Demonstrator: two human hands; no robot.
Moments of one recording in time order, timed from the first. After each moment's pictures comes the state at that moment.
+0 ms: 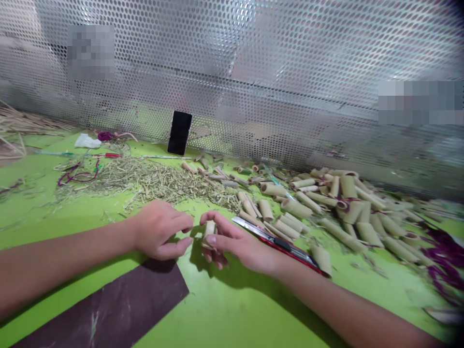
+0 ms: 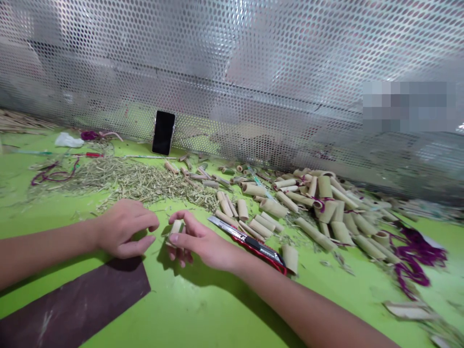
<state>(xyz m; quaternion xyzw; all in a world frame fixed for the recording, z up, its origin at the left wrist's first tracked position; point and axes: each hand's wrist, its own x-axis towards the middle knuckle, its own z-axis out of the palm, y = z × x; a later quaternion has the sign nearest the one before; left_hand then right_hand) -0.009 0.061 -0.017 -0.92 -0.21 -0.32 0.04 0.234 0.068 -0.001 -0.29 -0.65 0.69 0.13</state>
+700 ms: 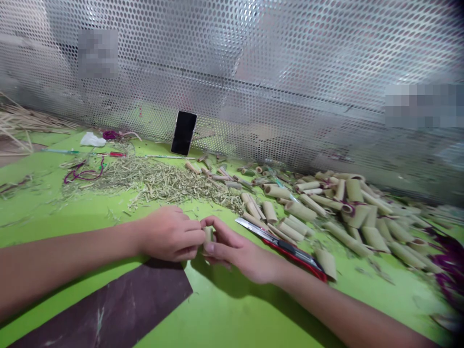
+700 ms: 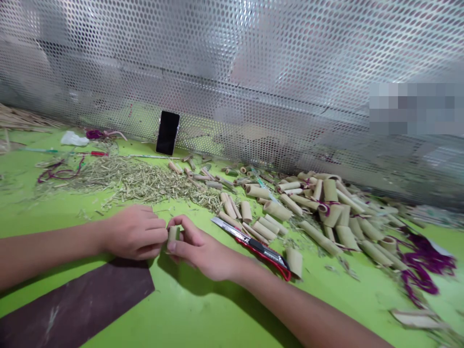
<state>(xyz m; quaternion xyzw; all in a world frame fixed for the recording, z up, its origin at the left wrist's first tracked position) 0.002 0.055 -0.013 -0.94 -0.17 -0.29 0.11 0.226 0.057 0.010 -0.29 -0.67 0.67 0.10</state>
